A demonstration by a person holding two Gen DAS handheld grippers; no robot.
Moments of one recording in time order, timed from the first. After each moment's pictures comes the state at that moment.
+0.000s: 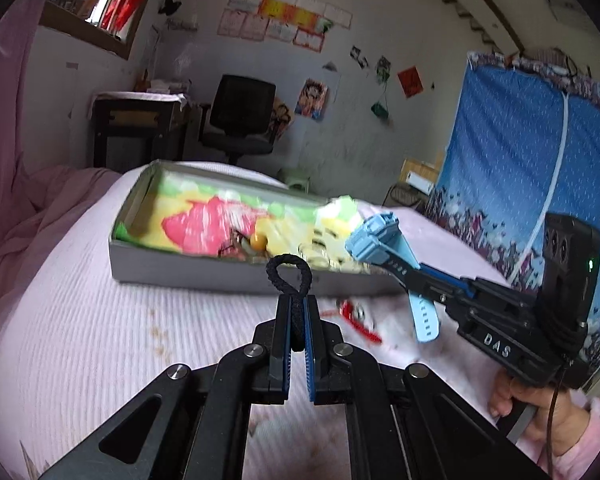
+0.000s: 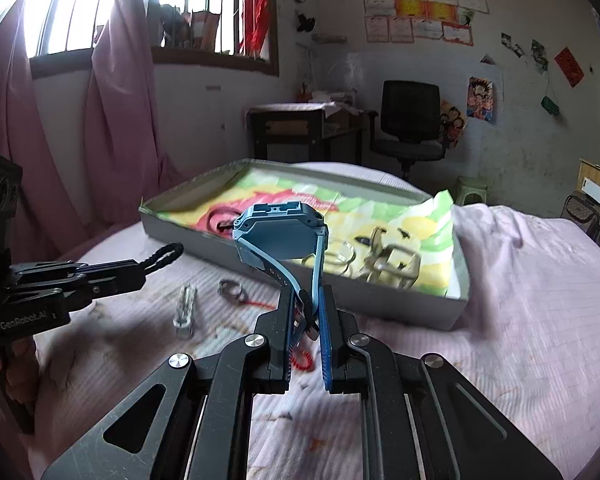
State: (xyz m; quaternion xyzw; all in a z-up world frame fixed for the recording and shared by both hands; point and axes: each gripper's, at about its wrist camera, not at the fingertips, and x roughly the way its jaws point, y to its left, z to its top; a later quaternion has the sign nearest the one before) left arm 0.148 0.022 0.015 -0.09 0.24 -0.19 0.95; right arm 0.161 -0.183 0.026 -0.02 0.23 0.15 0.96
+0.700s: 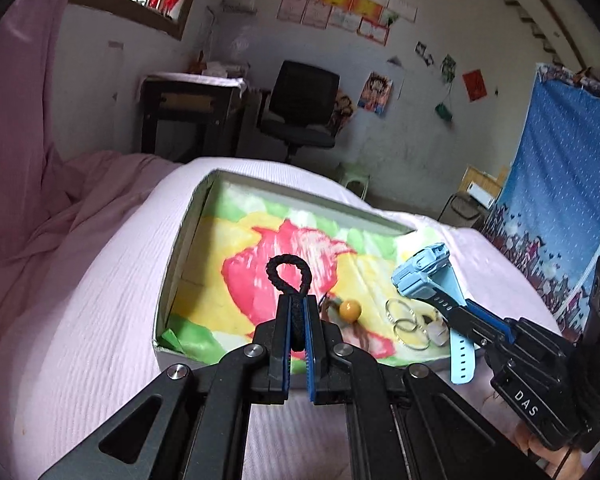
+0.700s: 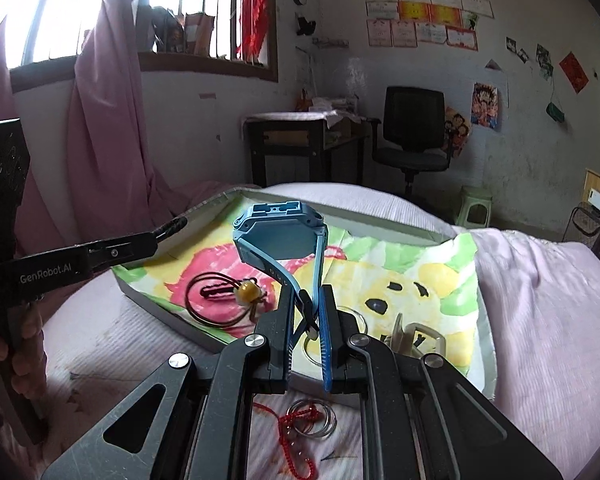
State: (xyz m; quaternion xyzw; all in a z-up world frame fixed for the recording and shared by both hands) left arm 0.242 0.045 0.022 -0.10 0.30 -0.09 0.95; right arm 0.236 -0.150 0.038 -0.02 0.25 0.15 0.96
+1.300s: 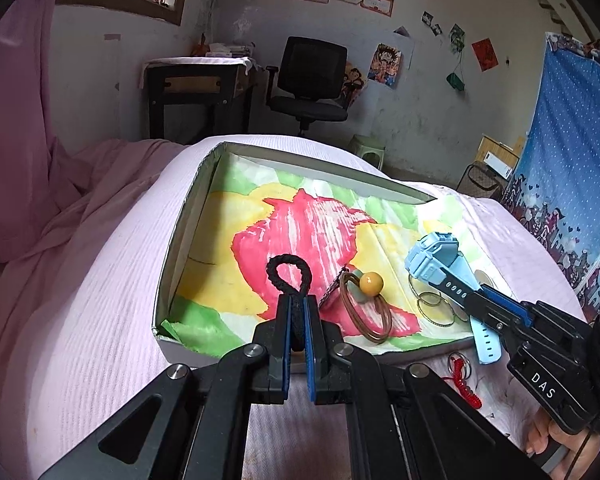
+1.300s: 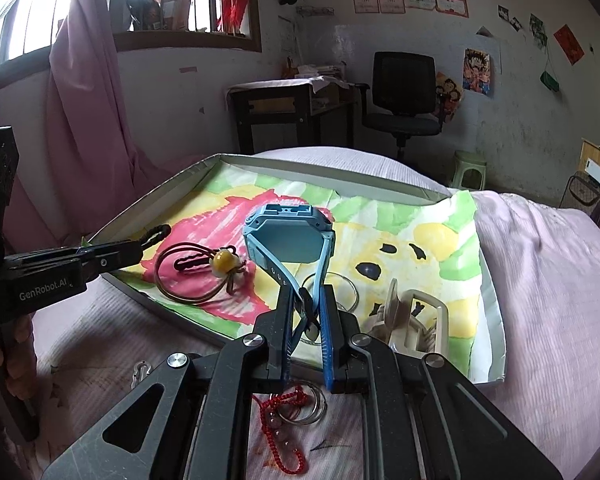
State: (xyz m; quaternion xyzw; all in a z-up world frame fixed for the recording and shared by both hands) left arm 0.248 0.037 0.013 -0.06 0.34 -0.06 0.94; right arm 0.251 -0.157 0.022 0.00 0.30 0.13 0.95
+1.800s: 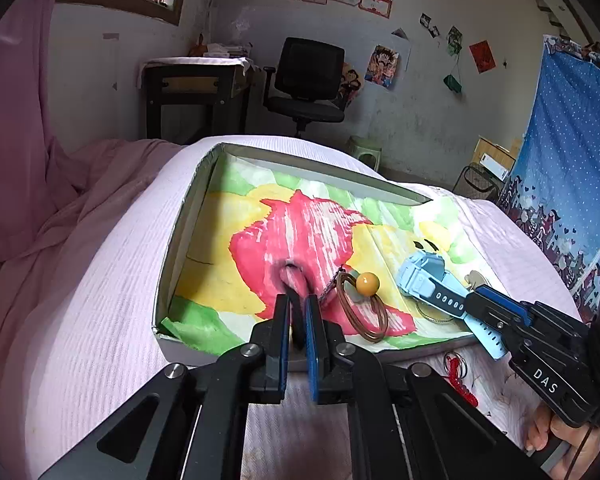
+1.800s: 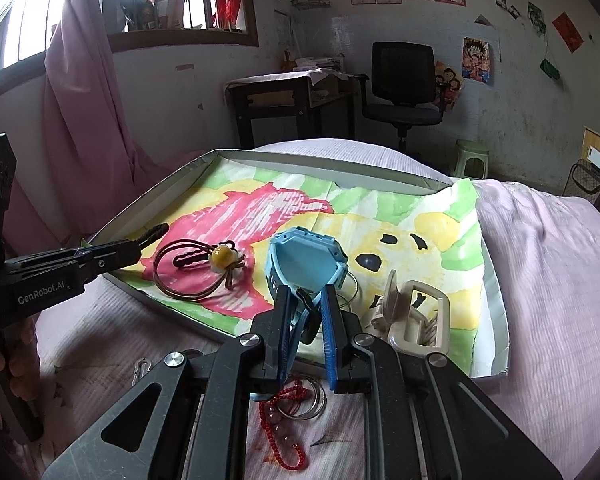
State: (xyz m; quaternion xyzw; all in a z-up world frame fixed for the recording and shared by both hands) left arm 0.246 0.039 0.015 -0.07 0.33 -0.07 0.94; right arm 0.257 -0.163 0.021 0.01 0.31 0.13 0.94
